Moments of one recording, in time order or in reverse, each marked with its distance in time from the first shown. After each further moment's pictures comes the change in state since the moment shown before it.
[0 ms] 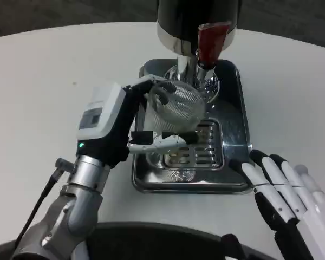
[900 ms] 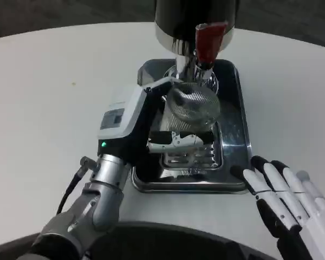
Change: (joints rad) left arm -0.163 -0.048 -0.184 0.295 -0.008 0.009 0.188; right arm 0.043 0.012 -0.032 0.000 0.031 -0.048 0.002
